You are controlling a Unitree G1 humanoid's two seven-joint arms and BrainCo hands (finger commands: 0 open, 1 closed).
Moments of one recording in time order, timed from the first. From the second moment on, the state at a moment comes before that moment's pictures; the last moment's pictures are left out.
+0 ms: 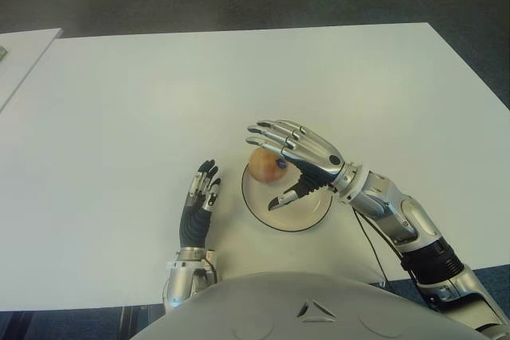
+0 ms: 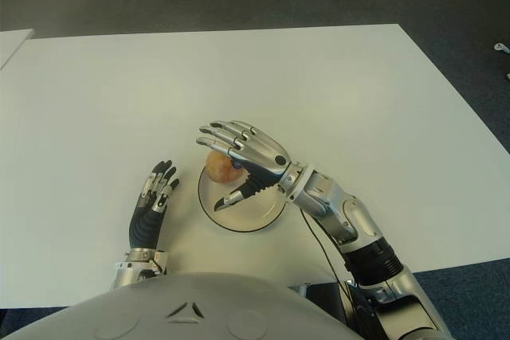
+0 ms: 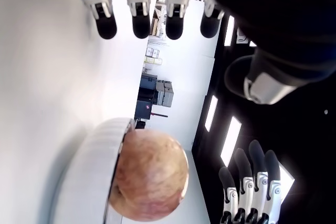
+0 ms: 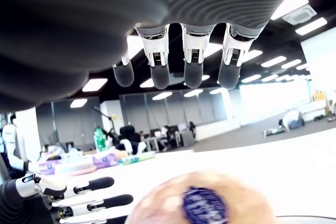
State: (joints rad) left arm 0.65 -0.07 -0.13 0.04 -0.14 -0.51 -0.14; right arm -0.04 -0.49 0.36 -0.21 -0.81 -0.55 0.05
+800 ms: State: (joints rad) left arm 0.65 -0.08 -0.14 0.01 -0.18 -0.52 -0.14; right arm 0.00 -0.43 0.11 -0.11 -0.15 -0.41 0.21
